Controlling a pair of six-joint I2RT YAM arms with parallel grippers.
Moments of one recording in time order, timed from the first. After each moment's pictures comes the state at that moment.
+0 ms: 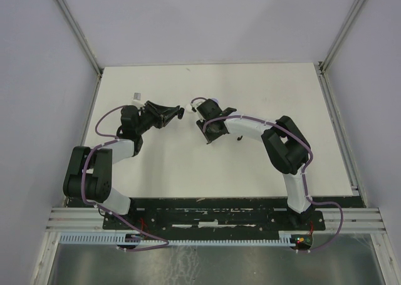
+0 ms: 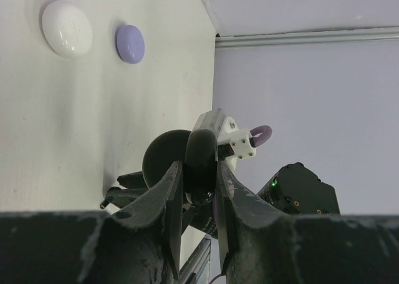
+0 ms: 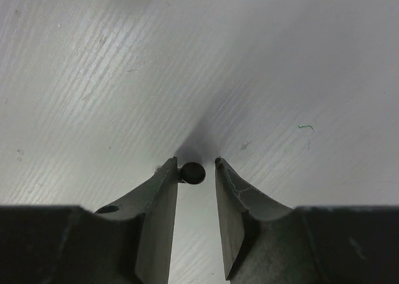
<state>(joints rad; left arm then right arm) -0.11 1.53 0.62 0.71 0.53 -1.25 0.74 2.06 1.47 -0.46 0.08 0.11</state>
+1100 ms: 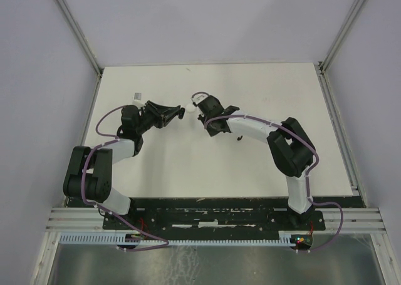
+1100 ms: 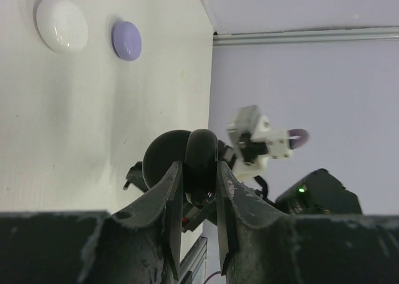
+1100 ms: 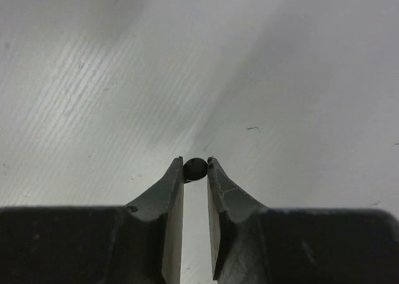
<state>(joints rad) -0.12 1.53 0.62 0.71 0.53 -1.27 0.74 2.03 1.47 -0.46 0.18 0.10</state>
